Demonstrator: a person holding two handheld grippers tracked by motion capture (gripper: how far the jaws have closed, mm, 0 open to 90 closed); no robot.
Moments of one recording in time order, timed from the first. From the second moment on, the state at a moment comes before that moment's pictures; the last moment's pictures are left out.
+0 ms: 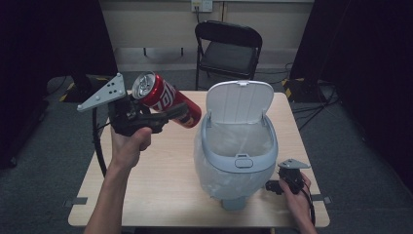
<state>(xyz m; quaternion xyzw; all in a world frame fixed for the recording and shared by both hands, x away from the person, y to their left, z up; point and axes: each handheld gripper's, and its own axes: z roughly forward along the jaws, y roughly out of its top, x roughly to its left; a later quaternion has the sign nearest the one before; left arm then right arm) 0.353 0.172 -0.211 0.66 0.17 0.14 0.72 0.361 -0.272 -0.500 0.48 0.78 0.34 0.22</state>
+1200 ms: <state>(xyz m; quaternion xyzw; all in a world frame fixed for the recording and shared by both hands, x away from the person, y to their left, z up) 0.388 0.050 -0.223 0.77 0.13 0.05 0.63 0.362 -0.272 -0.500 0.48 0.78 0.34 0.22</state>
